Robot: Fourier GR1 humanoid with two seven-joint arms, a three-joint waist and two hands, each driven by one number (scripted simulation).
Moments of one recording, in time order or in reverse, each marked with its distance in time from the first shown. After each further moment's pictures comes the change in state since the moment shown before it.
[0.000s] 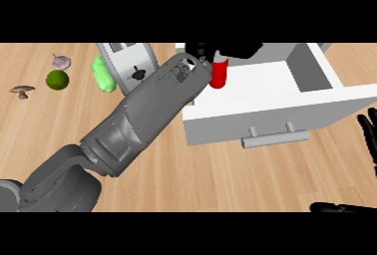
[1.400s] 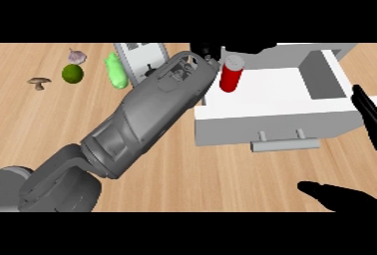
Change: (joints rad) left arm -0.001 0.000 0.019 -0.070 0.180 0.095 -0.100; right arm -0.087 -0.191 0.151 -0.009 0.591 -0.022 -0.165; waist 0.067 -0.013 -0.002
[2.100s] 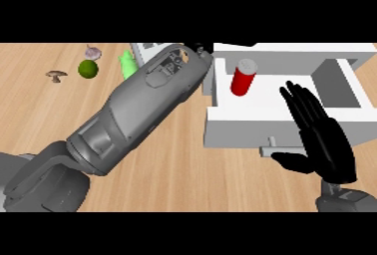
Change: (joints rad) left arm 0.011 0.053 0.013 -0.073 -0.040 -0.010 0.081; right arm -0.137 0.024 0.168 0.399 0.464 -0.216 -0.020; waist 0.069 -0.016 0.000
